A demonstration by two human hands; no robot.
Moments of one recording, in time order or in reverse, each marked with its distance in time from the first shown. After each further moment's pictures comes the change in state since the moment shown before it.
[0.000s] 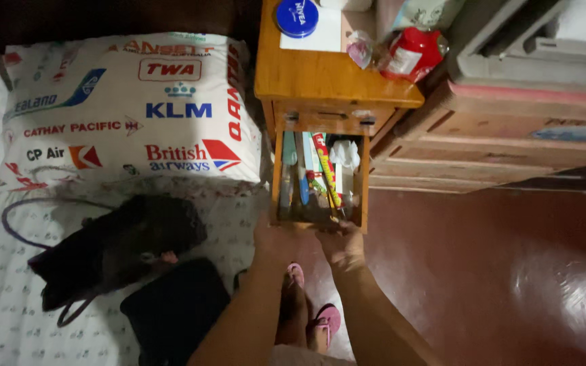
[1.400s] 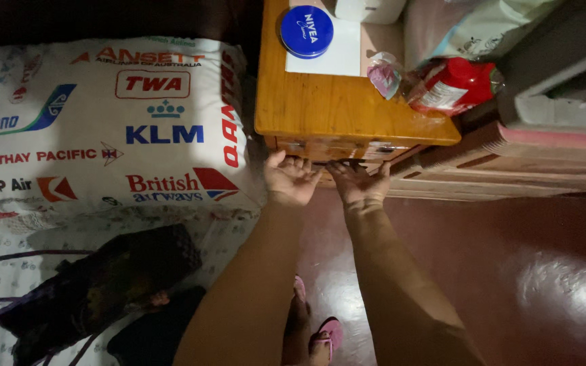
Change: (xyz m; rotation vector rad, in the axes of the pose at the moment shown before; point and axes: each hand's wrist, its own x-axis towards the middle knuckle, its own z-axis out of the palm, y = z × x) left_hand 0.209 0.036 0.067 0.048 0.341 0.001; right_hand 0.037 -0.072 0.242 0.368 -0.141 -0.070
